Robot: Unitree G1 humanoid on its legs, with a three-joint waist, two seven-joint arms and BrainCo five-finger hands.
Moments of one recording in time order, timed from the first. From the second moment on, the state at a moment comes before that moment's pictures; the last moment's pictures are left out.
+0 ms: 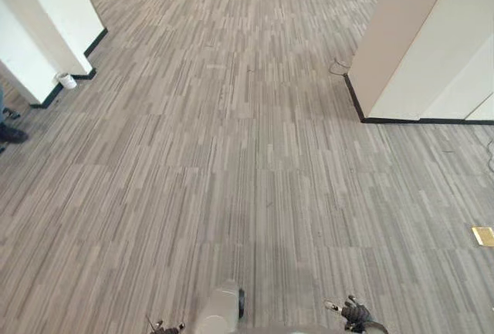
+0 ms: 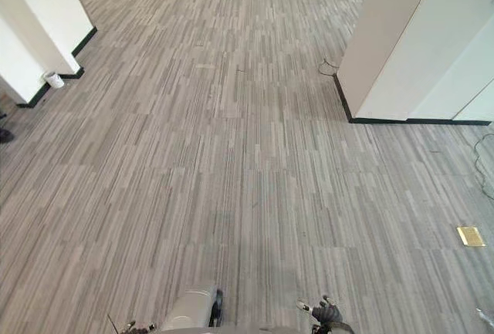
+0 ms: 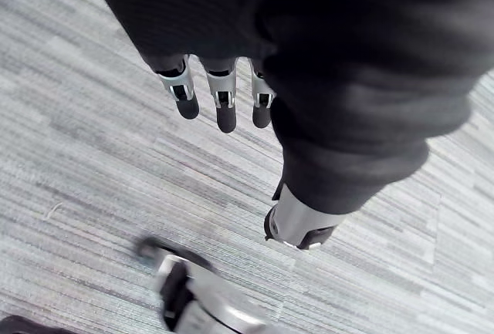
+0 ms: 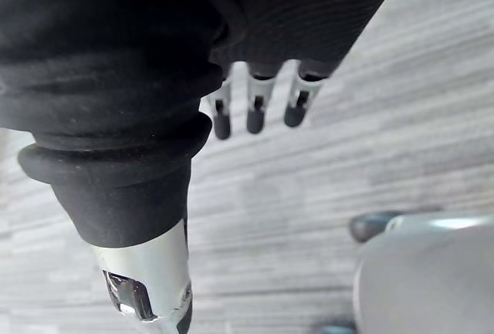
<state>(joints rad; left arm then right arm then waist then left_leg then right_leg) 0.22 -0.01 0.42 1.01 0.04 -0.06 0.11 0.05 -0.07 -0.23 1.09 -0.01 -0.07 0.00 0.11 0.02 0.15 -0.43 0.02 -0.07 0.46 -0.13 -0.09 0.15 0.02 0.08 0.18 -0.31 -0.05</state>
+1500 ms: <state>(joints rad) 0.28 0.05 0.35 1.06 0.03 -0.05 0.11 0.14 -0.08 -0.26 1.14 -0.08 -0.07 0.02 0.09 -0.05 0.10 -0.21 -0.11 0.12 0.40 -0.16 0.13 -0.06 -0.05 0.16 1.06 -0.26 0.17</state>
